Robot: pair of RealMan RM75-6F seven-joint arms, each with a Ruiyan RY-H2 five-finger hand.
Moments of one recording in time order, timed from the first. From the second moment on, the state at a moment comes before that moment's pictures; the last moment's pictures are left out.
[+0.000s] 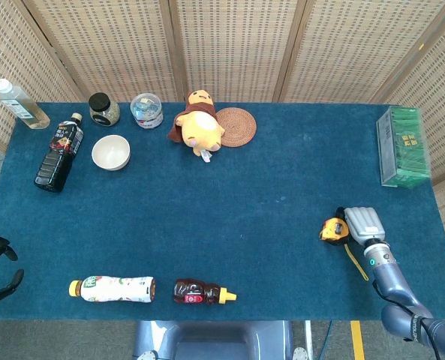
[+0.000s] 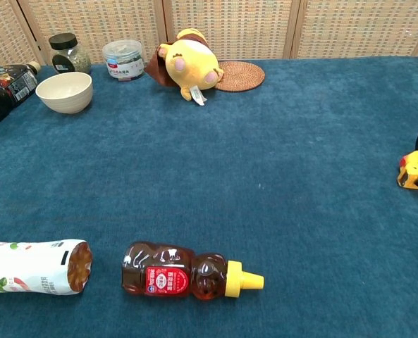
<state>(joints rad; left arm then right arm) 0.05 -0.96 -0.02 -2.21 1.42 1.62 0.48 0.54 -1.40 0.09 -1.23 -1.08 0.84 -0.21</state>
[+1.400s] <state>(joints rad) -0.01 -0.97 -0.02 -2.21 1.43 1.55 0.50 0.54 -1.33 0.12 -1.35 -1.13 0.86 -0.17</state>
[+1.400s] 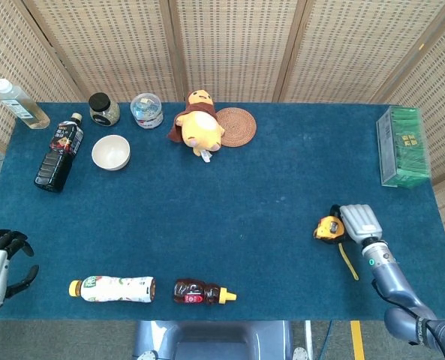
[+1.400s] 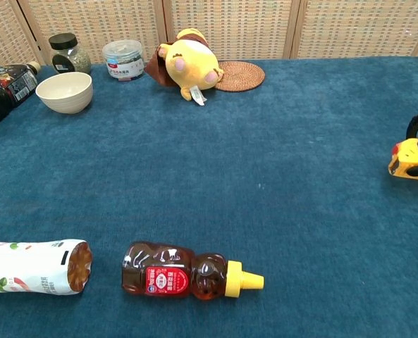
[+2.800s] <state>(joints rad) -0.72 -1.43 -0.37 -1.98 0.79 1.00 0.54 0.68 -1.32 0.23 -1.78 -0.82 1.02 -0.41</state>
